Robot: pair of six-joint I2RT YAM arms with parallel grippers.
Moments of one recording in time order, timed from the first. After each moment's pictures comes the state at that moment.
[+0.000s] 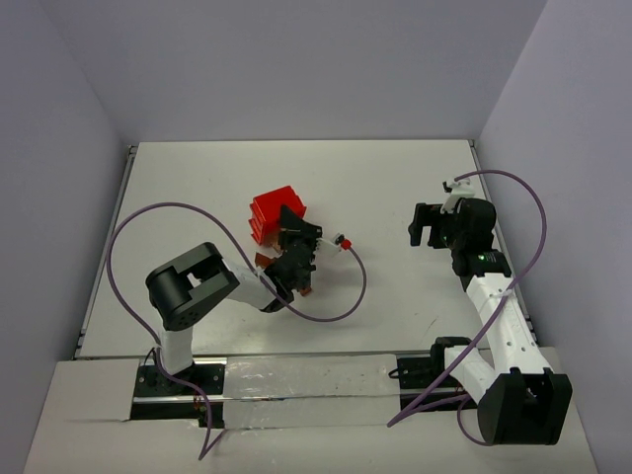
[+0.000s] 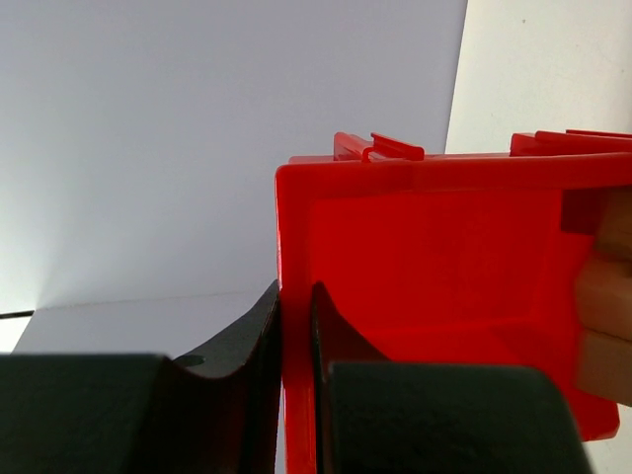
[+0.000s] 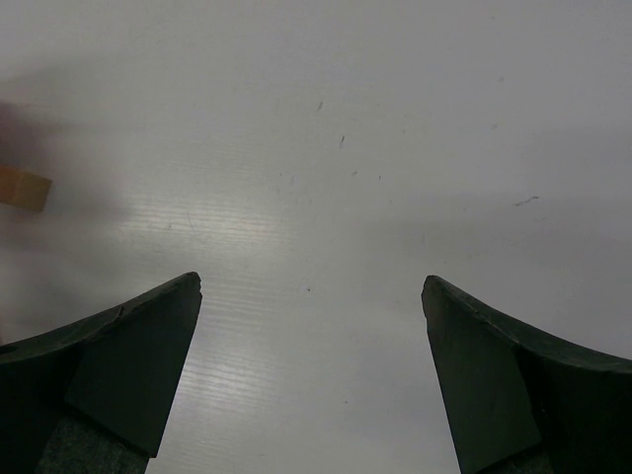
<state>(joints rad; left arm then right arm) -1.01 1.90 0.77 1.16 -0.97 1.70 -0.05 0.94 0.71 -0.31 -0.18 0.02</state>
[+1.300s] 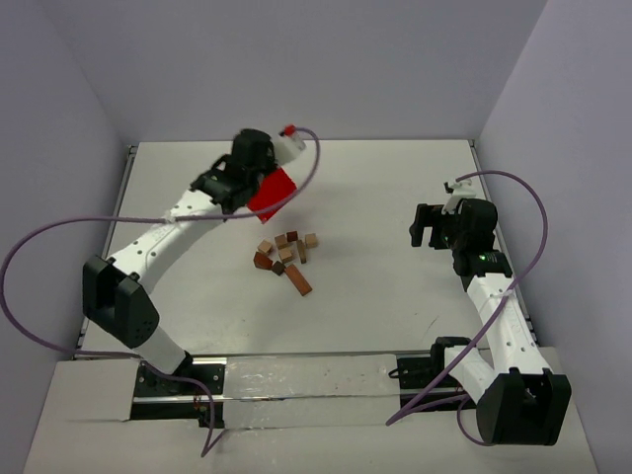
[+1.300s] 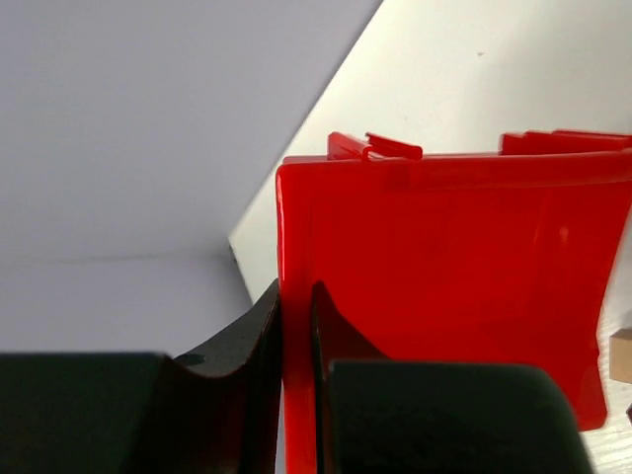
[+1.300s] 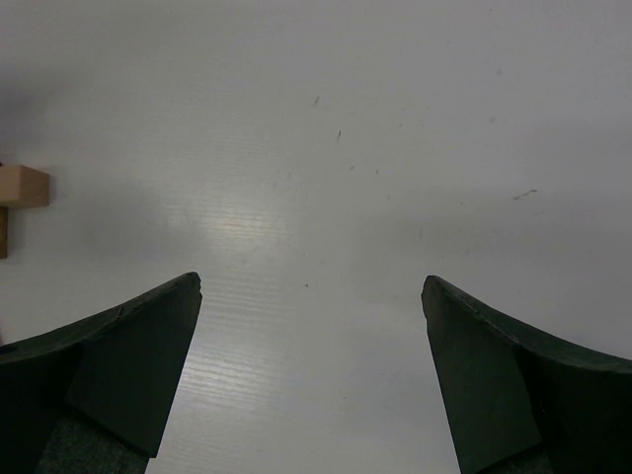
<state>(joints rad) -0.65 1.60 1.47 -0.36 -0.53 0.73 -0.07 0.94 0.71 -0.32 -0.19 0.02</state>
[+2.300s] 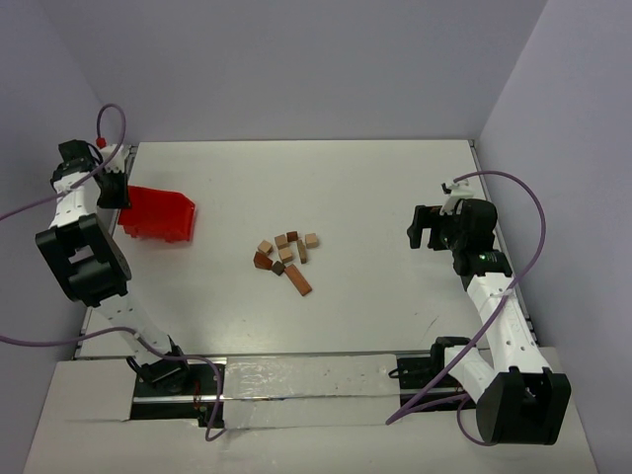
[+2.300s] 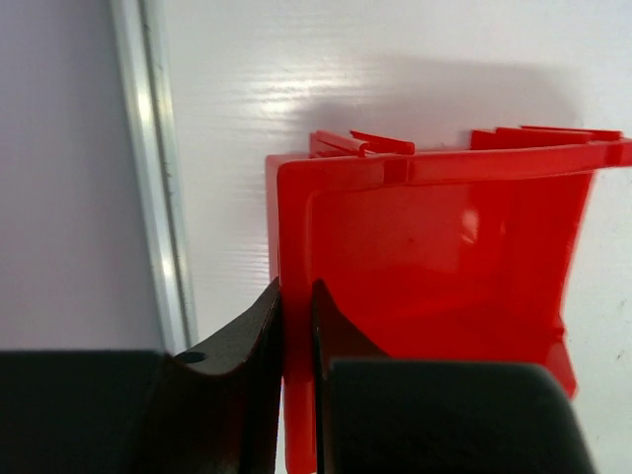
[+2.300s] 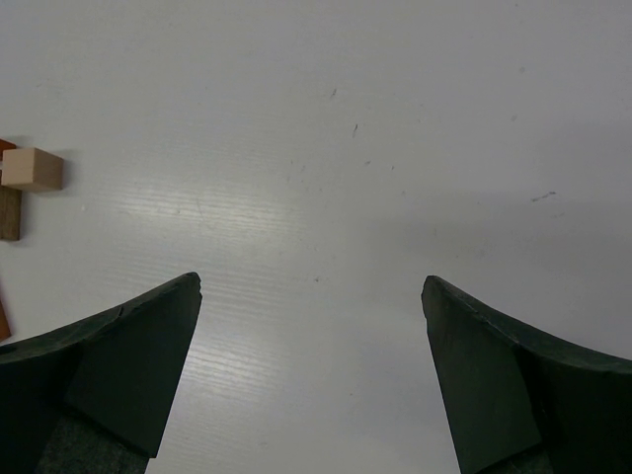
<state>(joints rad) 0.42 1.93 1.63 -0.69 0.22 0.40 -0.07 0.94 0.71 -0.33 -0.23 0.00</state>
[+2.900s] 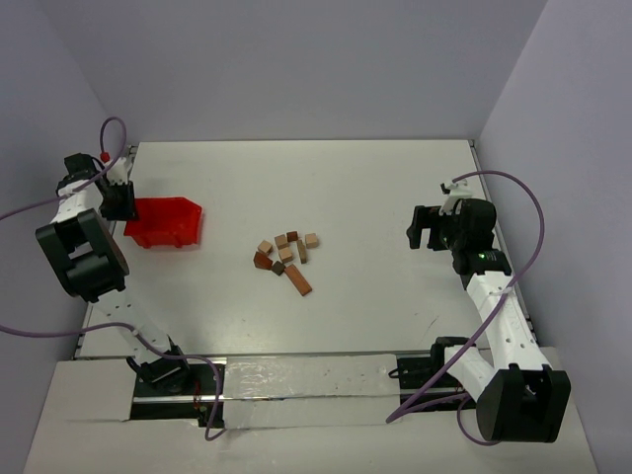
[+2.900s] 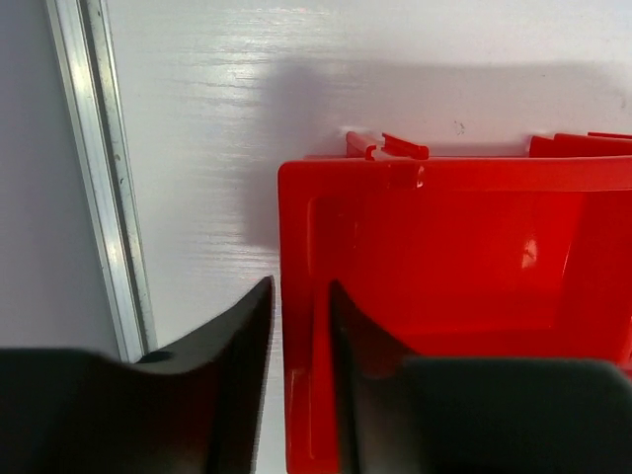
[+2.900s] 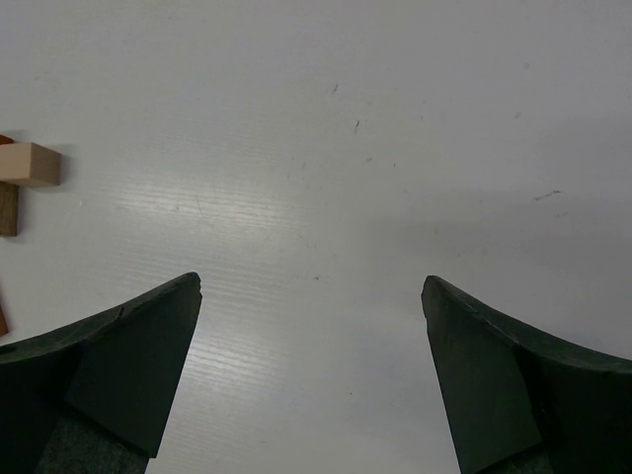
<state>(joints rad) 0.44 1.99 1.55 -0.64 0.27 0.38 -0.07 0.95 0.71 -0.33 -0.23 -0.01</state>
